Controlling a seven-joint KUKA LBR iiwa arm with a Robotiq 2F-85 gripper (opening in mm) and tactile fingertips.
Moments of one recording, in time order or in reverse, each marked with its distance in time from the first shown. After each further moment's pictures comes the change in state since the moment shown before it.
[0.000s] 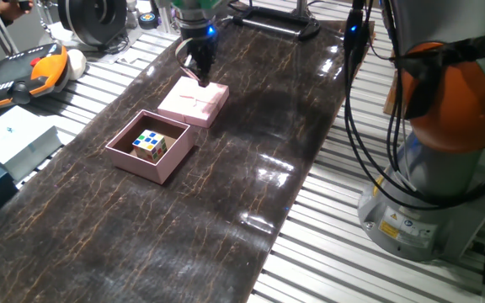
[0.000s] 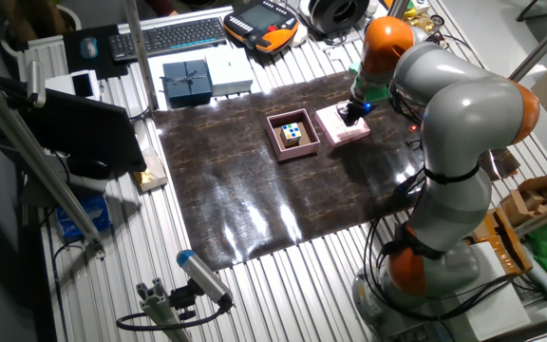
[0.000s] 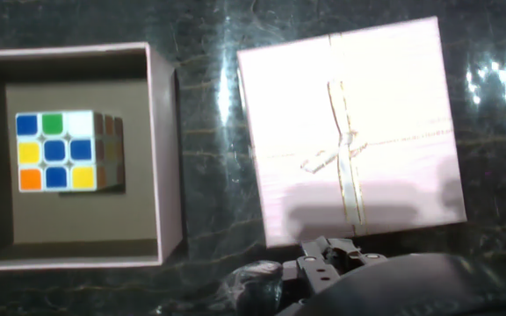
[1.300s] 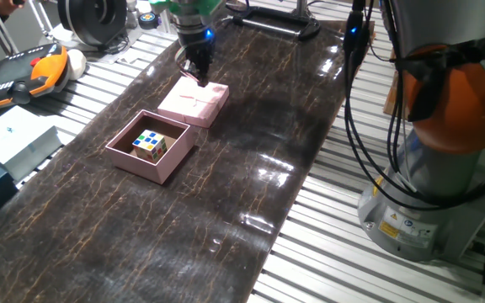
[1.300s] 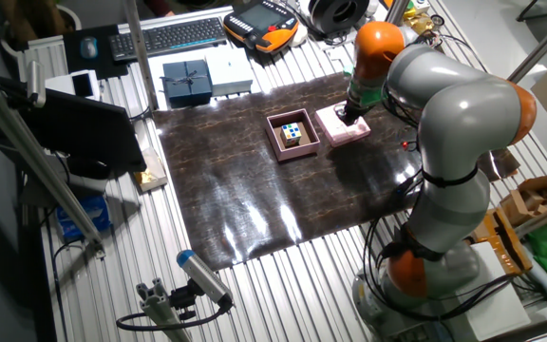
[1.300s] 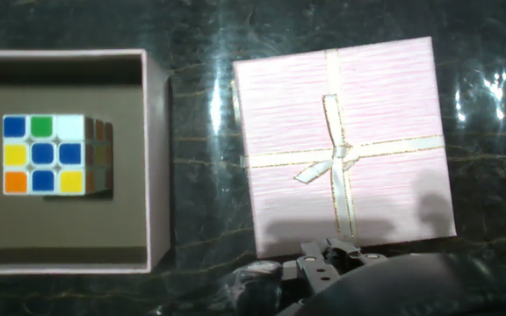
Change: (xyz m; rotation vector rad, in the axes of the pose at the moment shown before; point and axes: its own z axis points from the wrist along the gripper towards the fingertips) arm -0.001 -0.001 0.001 0.071 -0.012 -0.035
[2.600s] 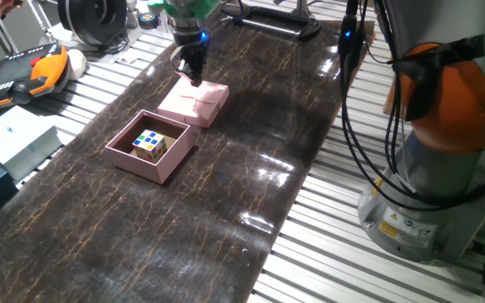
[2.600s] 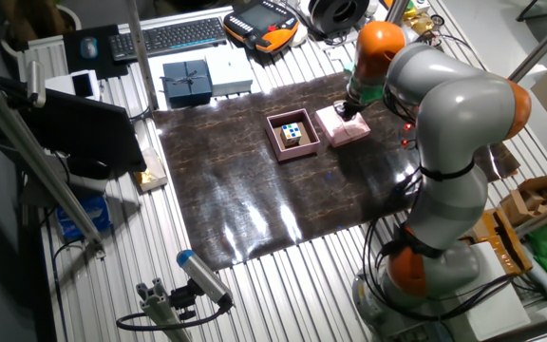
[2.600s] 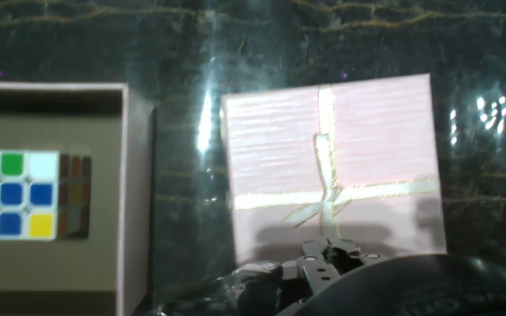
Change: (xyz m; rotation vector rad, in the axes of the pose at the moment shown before) arm -0.031 -0.016 0.021 -0.002 -0.047 -0.010
